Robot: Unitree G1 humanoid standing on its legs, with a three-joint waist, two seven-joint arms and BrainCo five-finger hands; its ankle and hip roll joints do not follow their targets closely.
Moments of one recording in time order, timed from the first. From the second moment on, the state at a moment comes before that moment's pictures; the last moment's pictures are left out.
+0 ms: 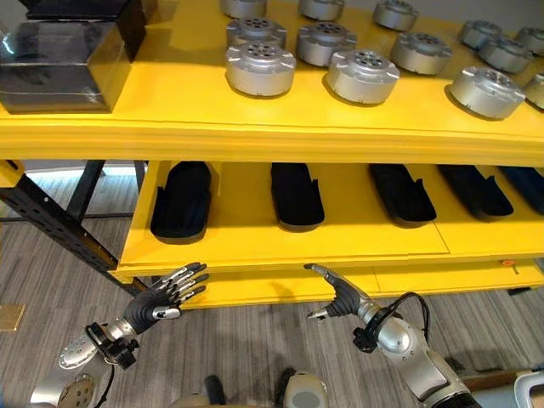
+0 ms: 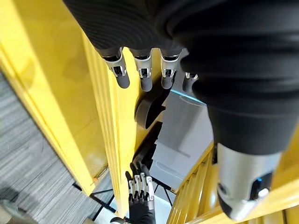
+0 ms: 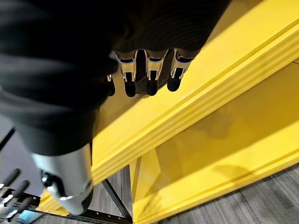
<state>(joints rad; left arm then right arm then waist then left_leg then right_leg) 0.22 0.58 -0.19 0.04 -0.74 -0.11 -0.58 0.09 -0.69 0.30 -0.01 -0.14 -0.15 0.20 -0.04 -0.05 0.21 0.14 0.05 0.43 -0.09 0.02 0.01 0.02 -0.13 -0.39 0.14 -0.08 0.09</state>
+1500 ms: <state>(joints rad) 0.32 0.62 -0.21 -0.03 -0.52 -0.29 -0.45 -0.03 -0.73 0.40 0.02 -0.11 -0.16 0.18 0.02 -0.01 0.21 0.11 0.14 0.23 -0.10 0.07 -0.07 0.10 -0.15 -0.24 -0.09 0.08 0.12</state>
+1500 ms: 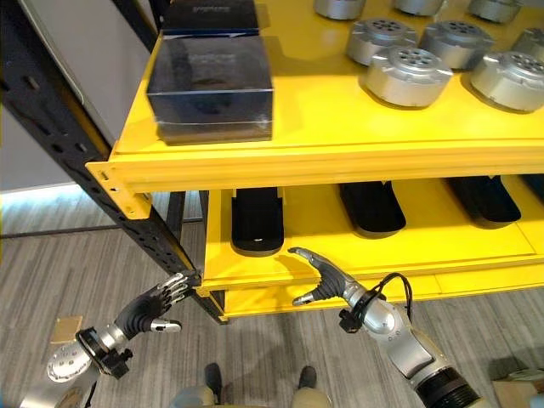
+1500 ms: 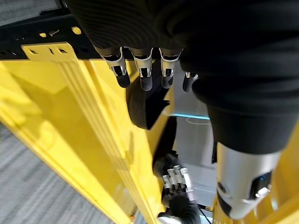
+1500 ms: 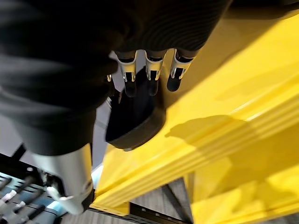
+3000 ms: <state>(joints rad) 0.27 0.50 -0.23 0.07 -0.58 -0.06 -0.12 -0.25 -0.59 0.67 0.18 -0.28 -0.15 0.17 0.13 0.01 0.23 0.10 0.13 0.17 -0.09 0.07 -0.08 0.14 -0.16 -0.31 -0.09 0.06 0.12</state>
